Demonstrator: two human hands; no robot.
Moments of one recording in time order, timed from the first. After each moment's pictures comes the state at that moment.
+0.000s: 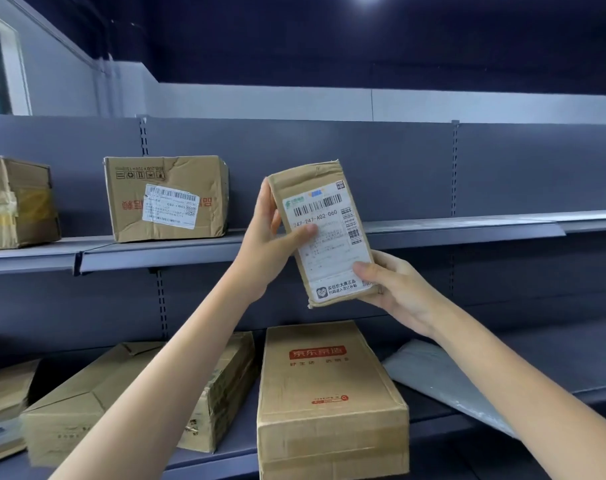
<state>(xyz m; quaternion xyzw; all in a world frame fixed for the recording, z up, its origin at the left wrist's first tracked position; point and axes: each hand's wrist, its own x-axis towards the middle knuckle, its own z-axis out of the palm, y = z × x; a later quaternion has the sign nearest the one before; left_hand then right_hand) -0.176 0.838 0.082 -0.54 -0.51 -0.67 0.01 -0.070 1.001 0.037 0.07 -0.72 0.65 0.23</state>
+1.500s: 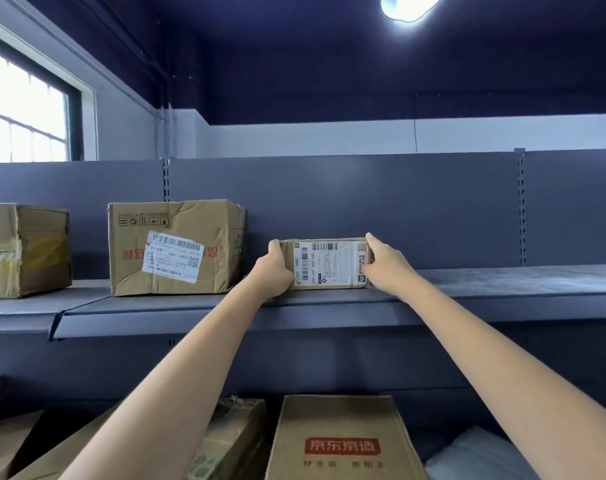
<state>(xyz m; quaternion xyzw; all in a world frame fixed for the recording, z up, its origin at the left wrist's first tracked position) -0.319 0.918 0.129 -0.29 -0.87 -0.38 0.13 -0.225 1.085 0.129 -0.13 -0.89 0.30 0.31</state>
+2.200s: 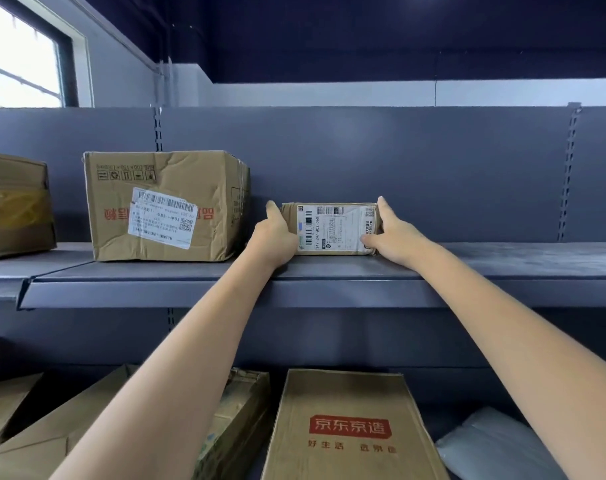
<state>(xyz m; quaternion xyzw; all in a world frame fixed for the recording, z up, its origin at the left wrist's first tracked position) -0.355 0.932 0.121 -0.23 -0.87 -0.40 0.16 -0.272 1.106 0.125 -0.13 -0.91 0.31 0.26</state>
